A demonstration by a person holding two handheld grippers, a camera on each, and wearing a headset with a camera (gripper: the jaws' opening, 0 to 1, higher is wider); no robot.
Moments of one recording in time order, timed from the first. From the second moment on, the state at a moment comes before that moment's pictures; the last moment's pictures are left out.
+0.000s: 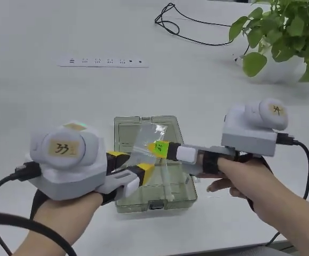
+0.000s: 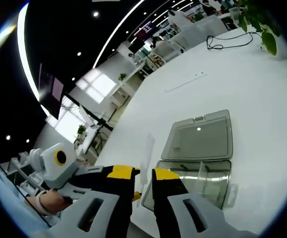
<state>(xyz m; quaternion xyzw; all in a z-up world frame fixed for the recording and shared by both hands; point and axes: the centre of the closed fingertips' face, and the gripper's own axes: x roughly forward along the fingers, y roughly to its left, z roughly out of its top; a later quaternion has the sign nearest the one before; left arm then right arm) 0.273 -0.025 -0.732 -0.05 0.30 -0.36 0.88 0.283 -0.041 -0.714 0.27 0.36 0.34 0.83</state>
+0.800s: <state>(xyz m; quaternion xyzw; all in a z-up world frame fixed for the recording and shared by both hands) 0.270 -0.026 -0.732 -0.05 0.29 -0.37 0.88 0.287 -0.045 -0.721 0.28 0.39 0.34 0.81</state>
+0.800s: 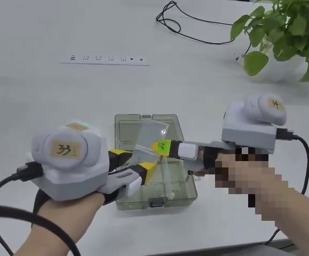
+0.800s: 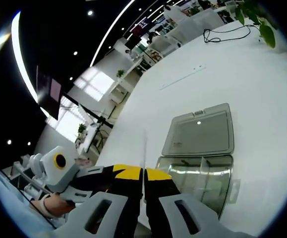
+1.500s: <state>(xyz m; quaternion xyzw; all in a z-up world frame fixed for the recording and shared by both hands) 0.265 -0.016 -0.735 -0.03 0.27 -0.39 0.88 0.285 -0.045 -0.720 0.26 0.41 0.34 0.81</state>
